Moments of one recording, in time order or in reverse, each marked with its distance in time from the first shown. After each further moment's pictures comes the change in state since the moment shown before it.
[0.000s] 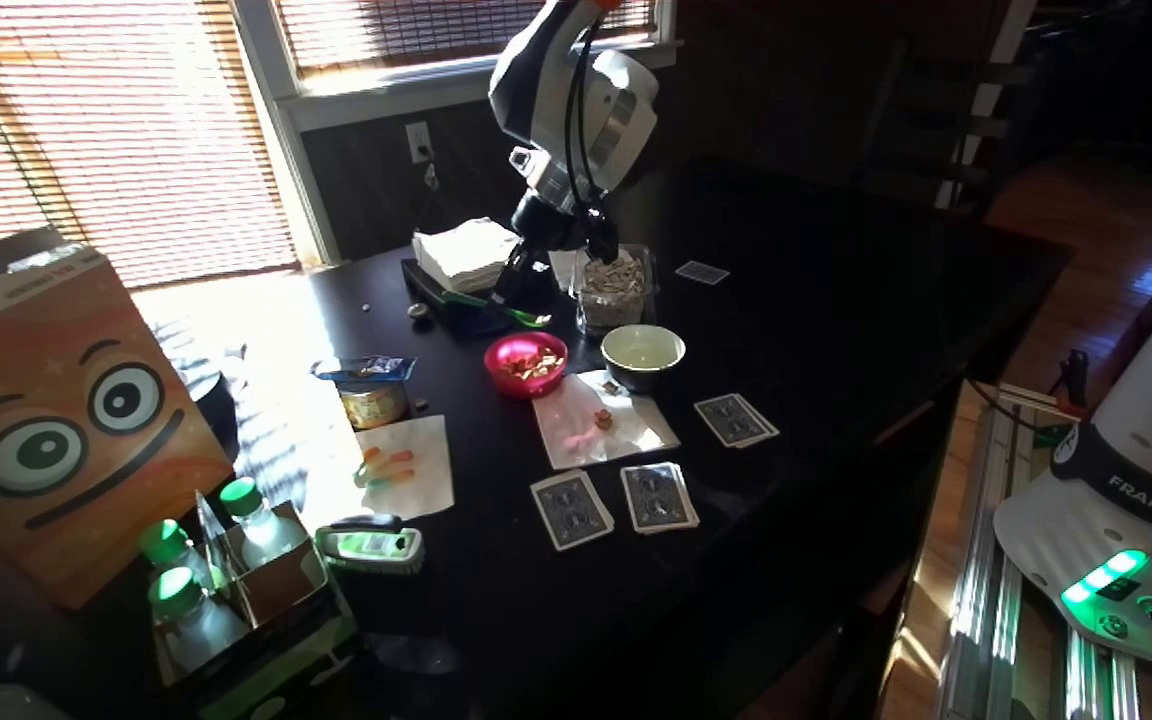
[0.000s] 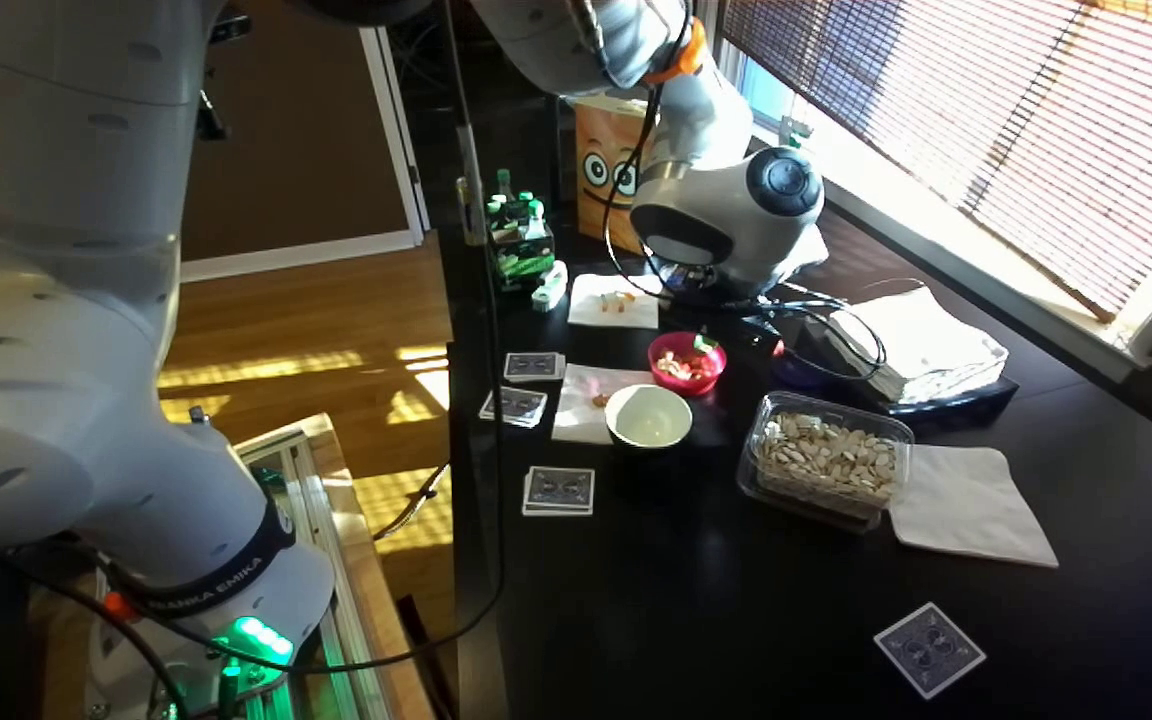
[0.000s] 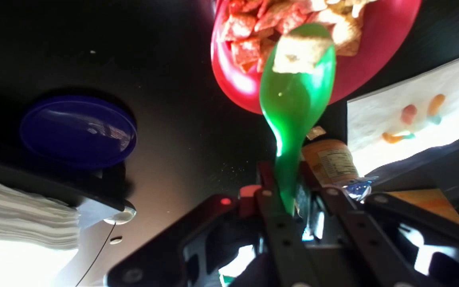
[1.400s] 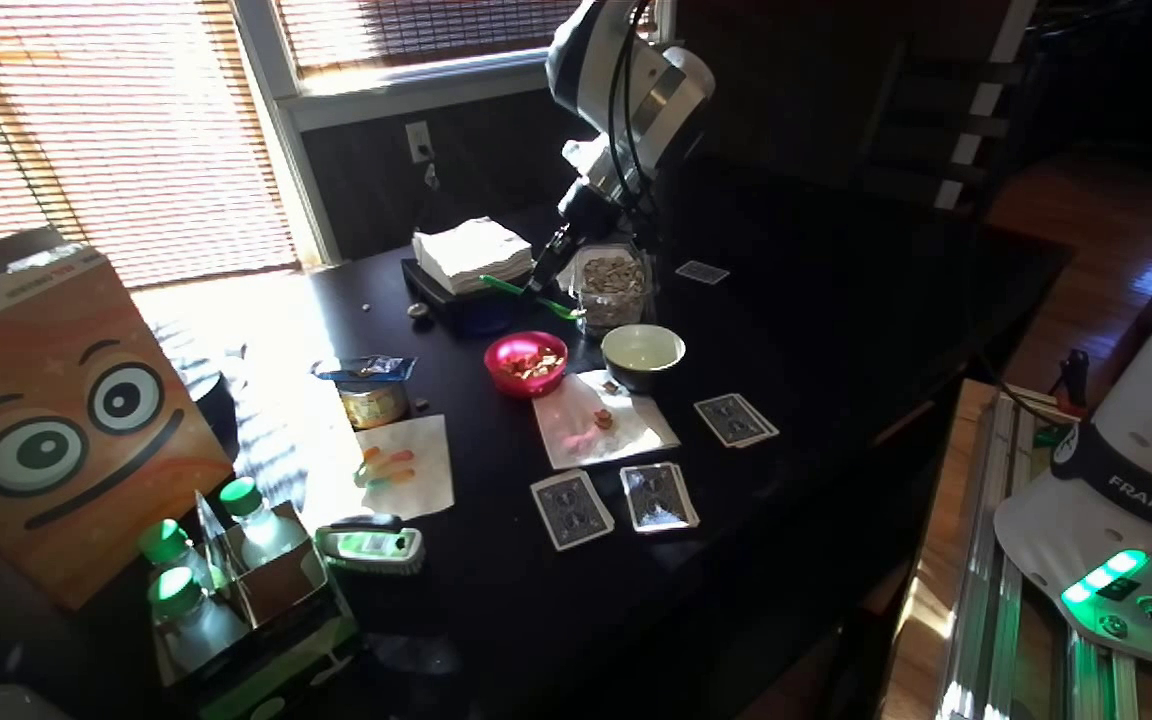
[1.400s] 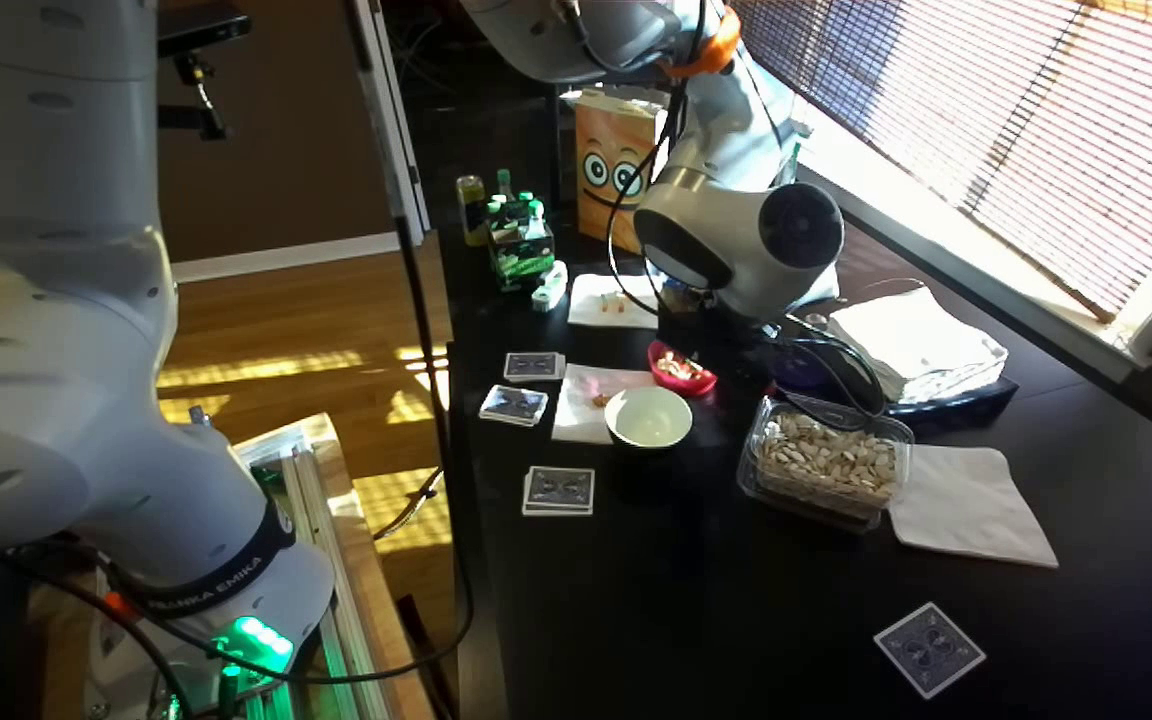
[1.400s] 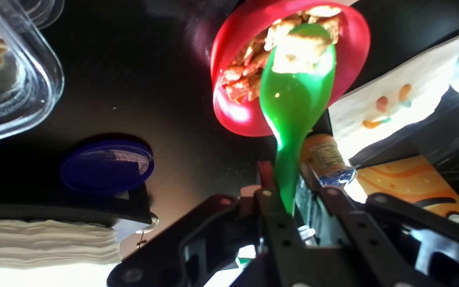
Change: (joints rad) arm -0.015 -0.098 -0.097 -0.110 0.213 -0.142 -0.120
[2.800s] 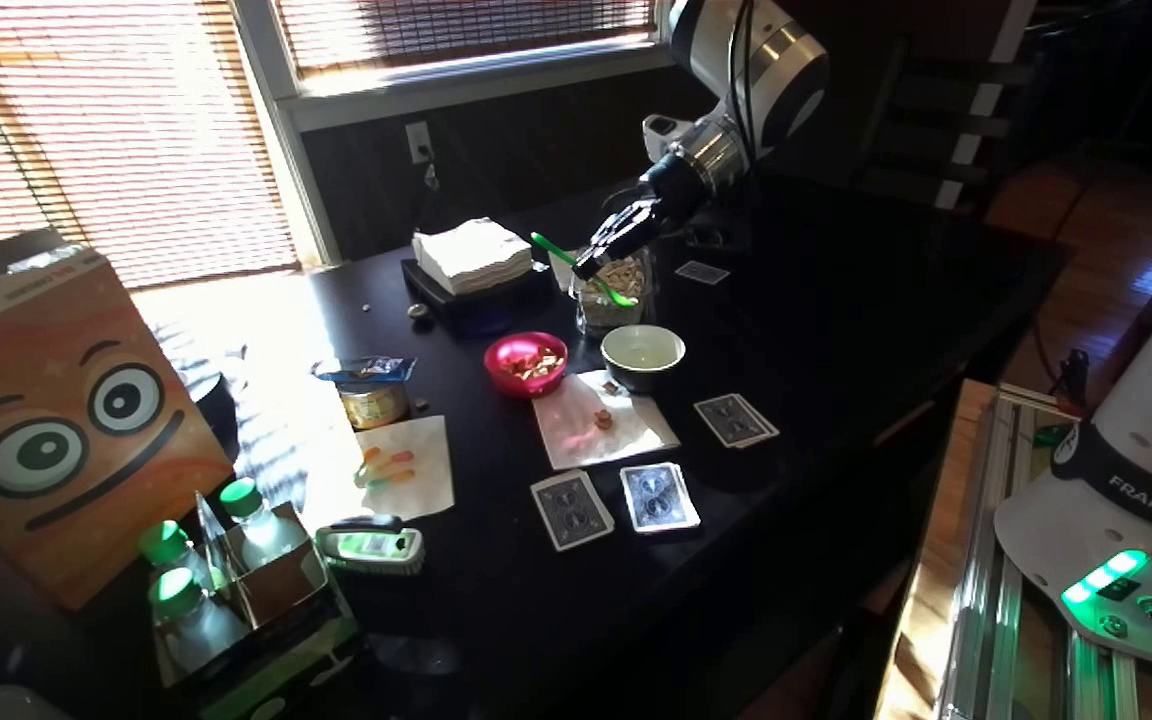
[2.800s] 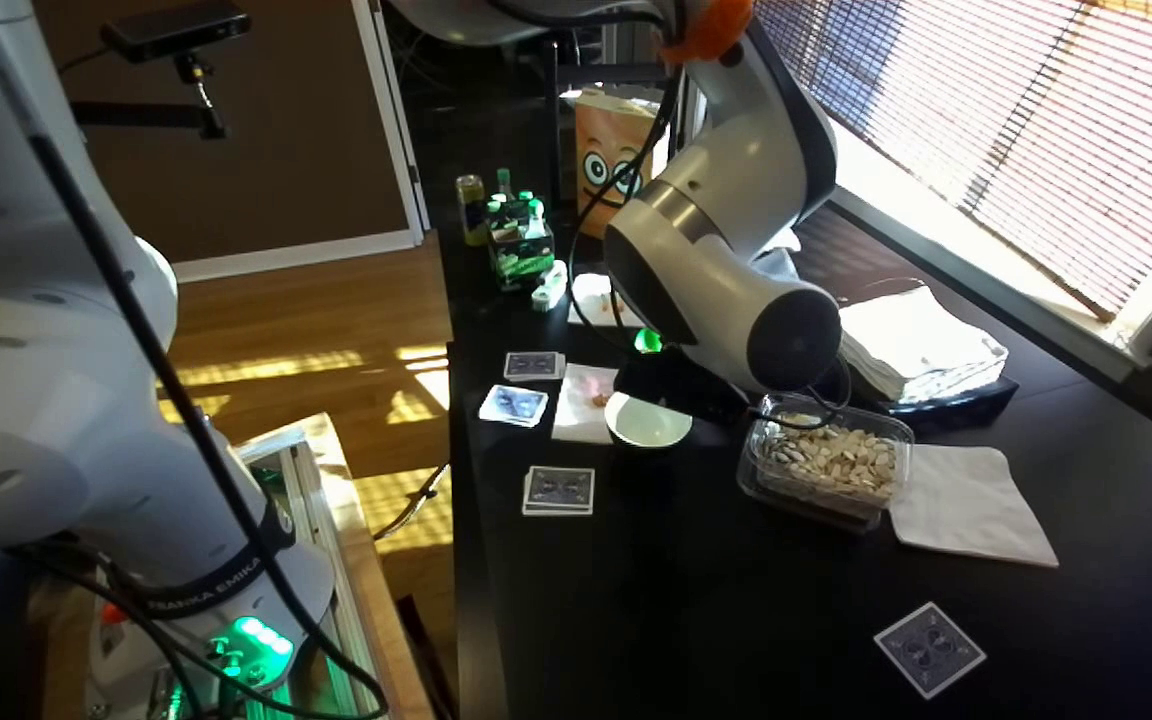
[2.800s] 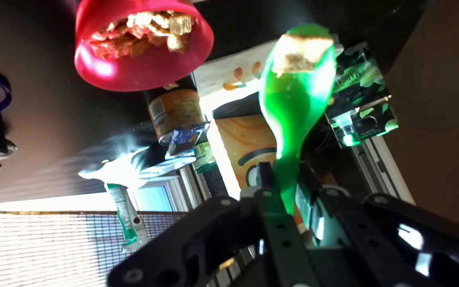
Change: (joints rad) arm 0.001 -0.231 -0.233 -0.264 0.161 -0.539 -0.520
